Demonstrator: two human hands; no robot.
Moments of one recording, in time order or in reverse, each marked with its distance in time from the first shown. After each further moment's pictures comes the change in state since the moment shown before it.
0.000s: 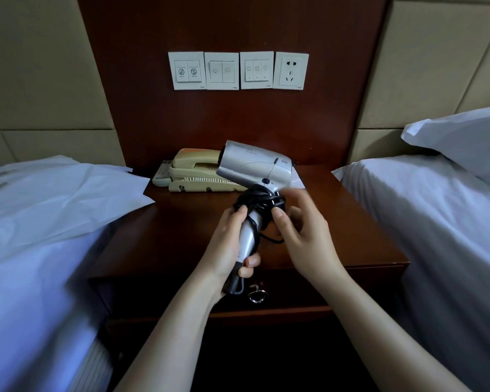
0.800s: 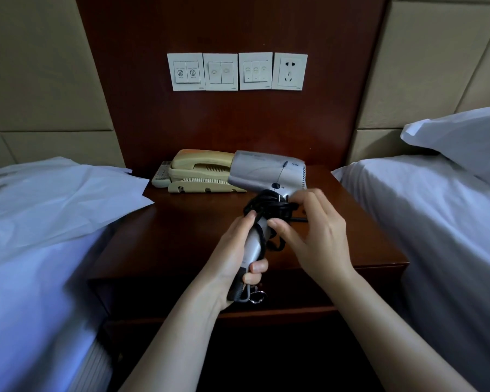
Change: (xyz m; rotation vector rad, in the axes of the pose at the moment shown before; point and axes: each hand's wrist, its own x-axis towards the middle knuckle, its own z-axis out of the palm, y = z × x) left_hand 0.015 -0.014 0.003 -0.180 -0.098 -0.116; right_hand 0.006 0.015 -0.013 -0.406 0.215 -0.411
